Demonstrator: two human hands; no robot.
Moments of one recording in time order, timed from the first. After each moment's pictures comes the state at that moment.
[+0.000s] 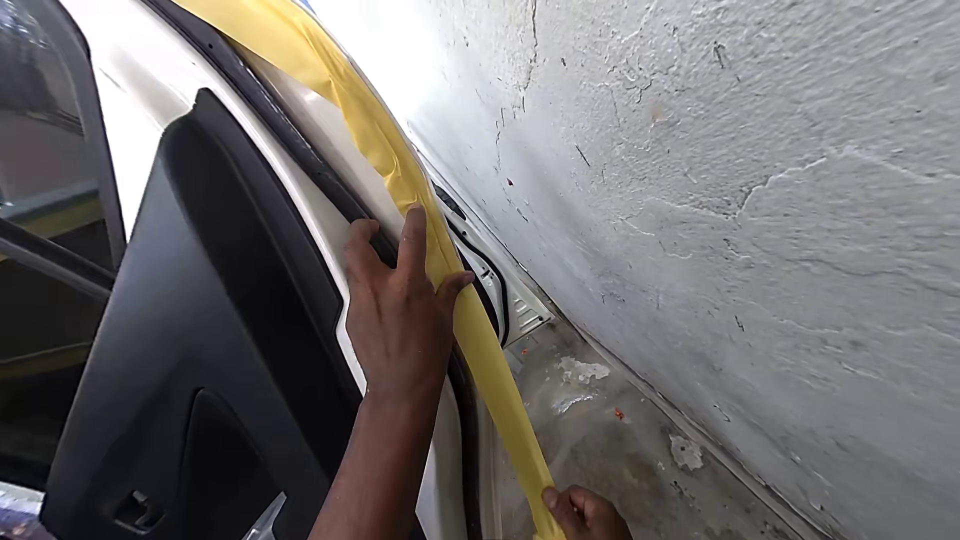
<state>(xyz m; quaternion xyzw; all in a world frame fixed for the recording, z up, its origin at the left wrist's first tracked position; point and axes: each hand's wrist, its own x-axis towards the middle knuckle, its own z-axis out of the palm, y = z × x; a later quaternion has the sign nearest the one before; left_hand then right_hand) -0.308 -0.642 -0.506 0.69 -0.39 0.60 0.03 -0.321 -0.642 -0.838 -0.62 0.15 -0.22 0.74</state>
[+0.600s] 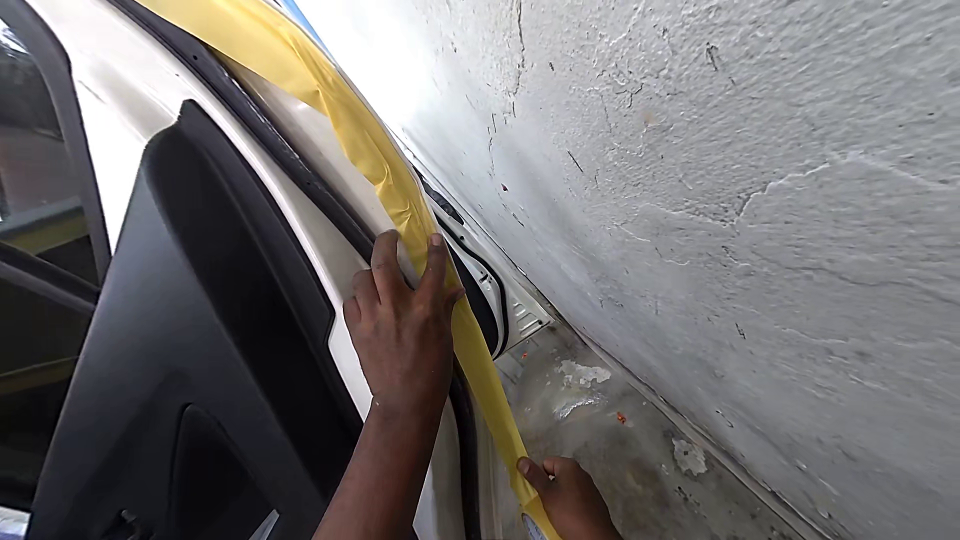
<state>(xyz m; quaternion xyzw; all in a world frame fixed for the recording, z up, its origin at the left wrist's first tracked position) -0.282 -0.642 -0.518 0.64 -0.40 0.65 -0.08 -0.260 -0.671 -0.814 -0.68 0.17 -0.11 0.71</state>
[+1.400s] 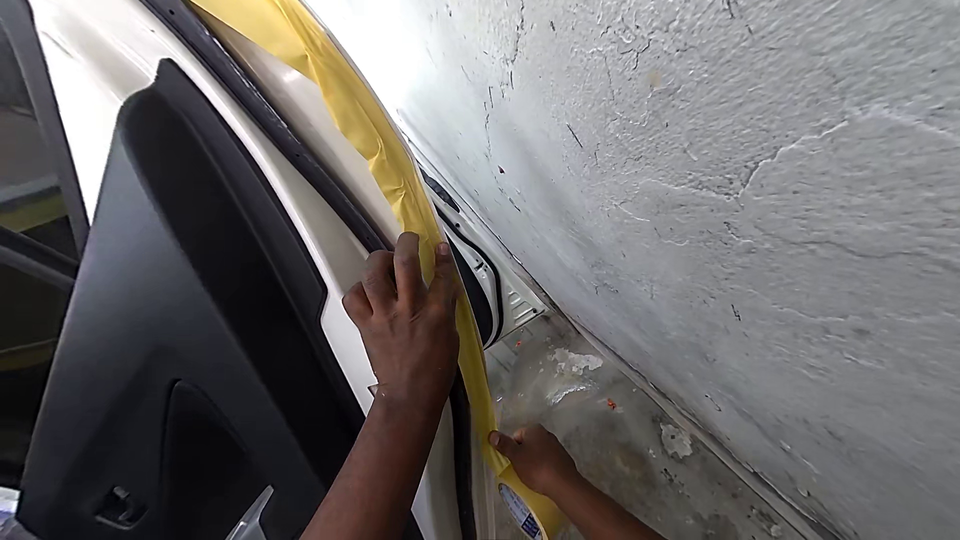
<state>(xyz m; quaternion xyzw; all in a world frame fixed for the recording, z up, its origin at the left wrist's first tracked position) -0.274 -0.637 -0.538 0.61 -0.40 0.67 -0.13 -0.233 -0.680 -0.786 -0.74 0.12 -0.03 0.66</state>
